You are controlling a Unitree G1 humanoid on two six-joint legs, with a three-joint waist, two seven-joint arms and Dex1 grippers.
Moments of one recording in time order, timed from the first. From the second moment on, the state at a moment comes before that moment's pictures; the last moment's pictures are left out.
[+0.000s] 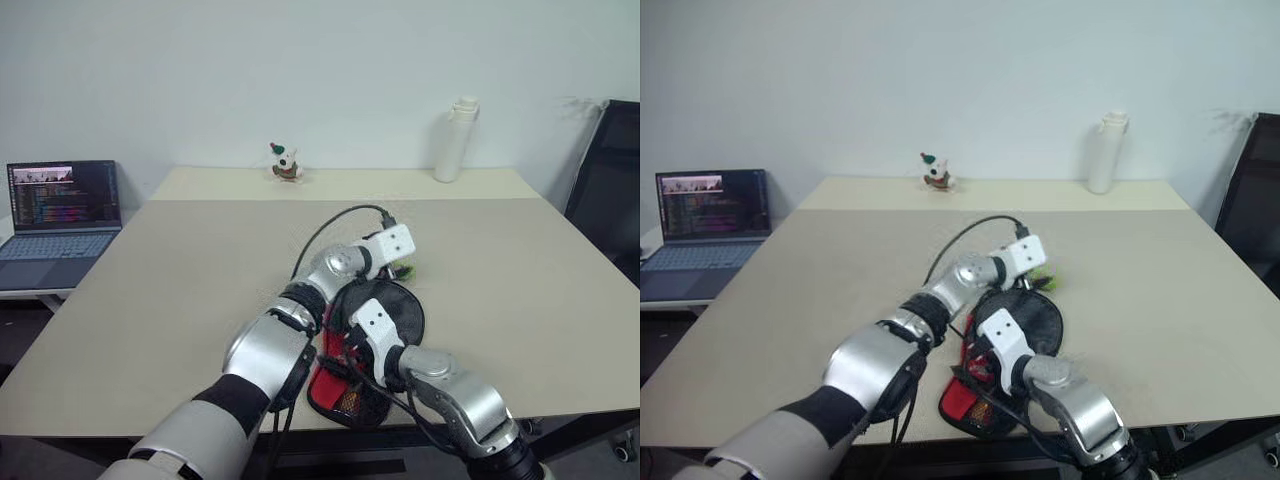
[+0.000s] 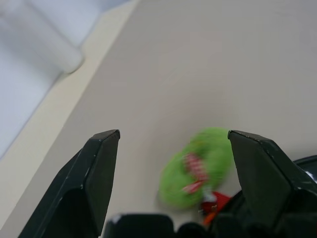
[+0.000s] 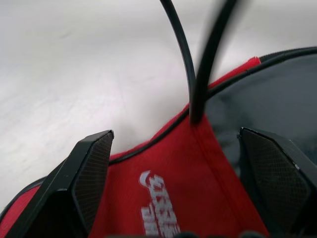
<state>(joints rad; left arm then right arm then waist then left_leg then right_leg) -1.31 0.06 -0.14 1.36 0.32 -0.35 -0.57 -0.33 -0.19 0.35 -0.35 0.20 0.91 0.46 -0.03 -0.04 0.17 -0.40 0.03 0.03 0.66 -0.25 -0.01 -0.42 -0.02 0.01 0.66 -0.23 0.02</state>
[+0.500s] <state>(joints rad) -0.84 0.45 0.11 0.80 -0.16 0.04 -1.30 -0.42 -0.31 -0.10 -0.36 0.38 1.00 0.42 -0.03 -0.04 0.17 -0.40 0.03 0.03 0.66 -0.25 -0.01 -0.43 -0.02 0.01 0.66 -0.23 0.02</state>
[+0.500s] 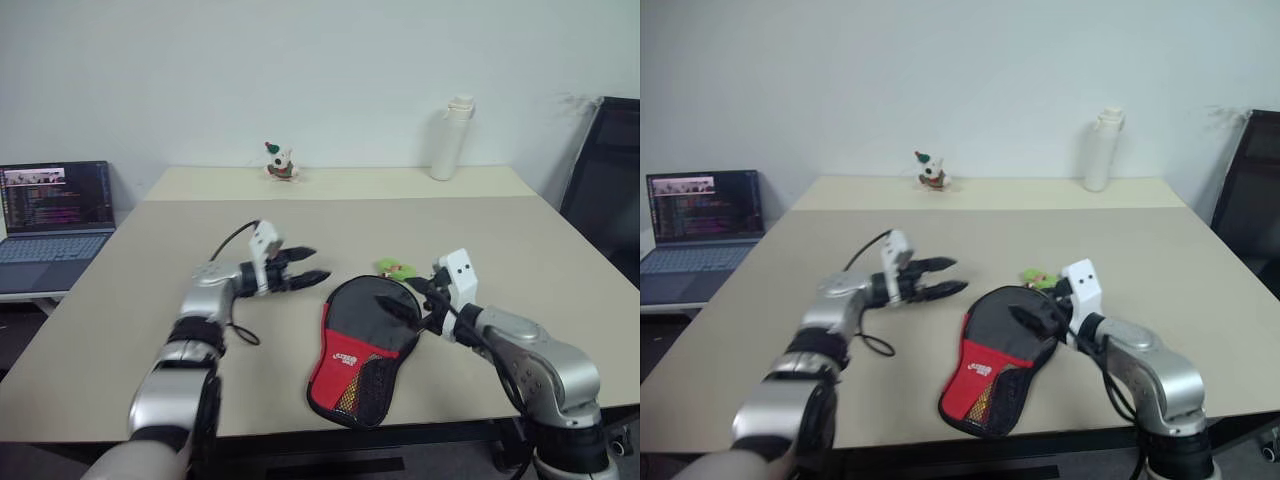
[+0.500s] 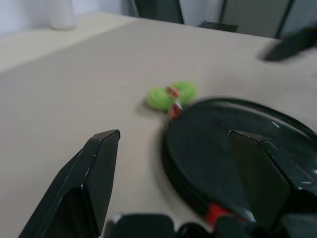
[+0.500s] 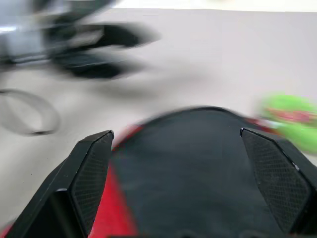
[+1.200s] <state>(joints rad) -0.64 0.53 0.08 0.34 -0.28 0.33 -1.19 -0.51 -0.22 -0.11 0.18 0.33 0.69 0.40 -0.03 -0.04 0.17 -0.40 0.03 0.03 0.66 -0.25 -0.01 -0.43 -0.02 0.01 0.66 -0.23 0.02</state>
